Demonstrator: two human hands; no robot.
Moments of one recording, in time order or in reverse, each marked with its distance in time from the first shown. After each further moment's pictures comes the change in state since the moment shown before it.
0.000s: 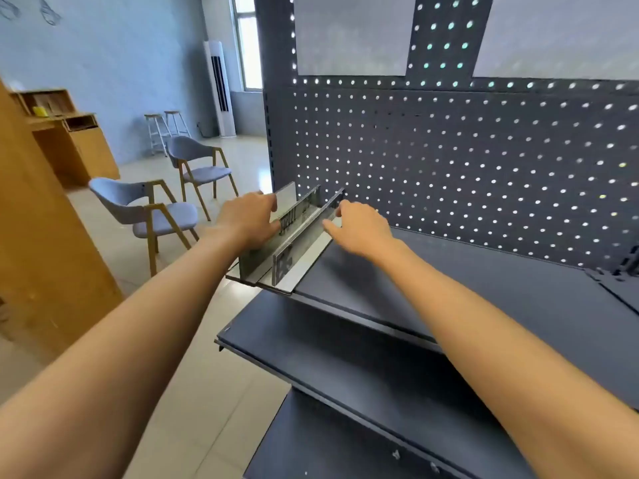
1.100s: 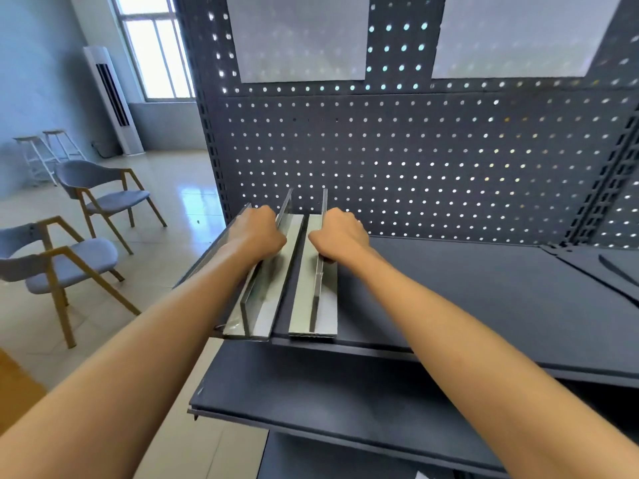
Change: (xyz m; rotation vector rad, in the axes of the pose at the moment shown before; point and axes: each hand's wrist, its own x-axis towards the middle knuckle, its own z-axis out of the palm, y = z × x) left_hand 0.078 0.015 0.029 -0.306 -0.107 0.036; right_hand 0.038 -0.027 0.007 0.172 0.084 0.420
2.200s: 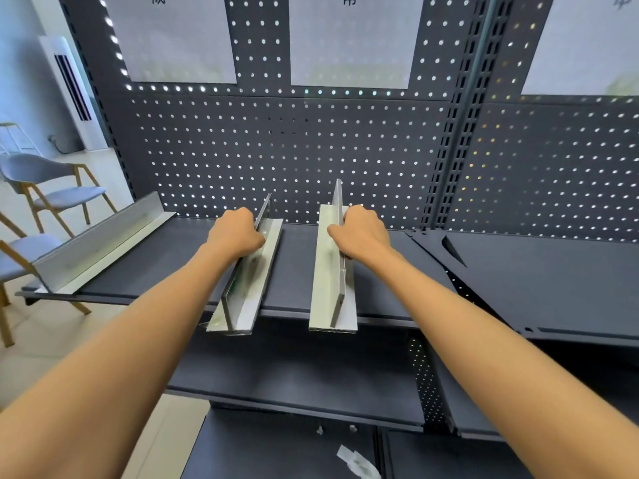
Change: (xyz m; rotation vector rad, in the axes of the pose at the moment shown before) left_hand -0.071 0.165 0.048 -0.087 -0.006 0.054; right_hand -0.078 0.198 -0.137 0.021 0.129 0.025
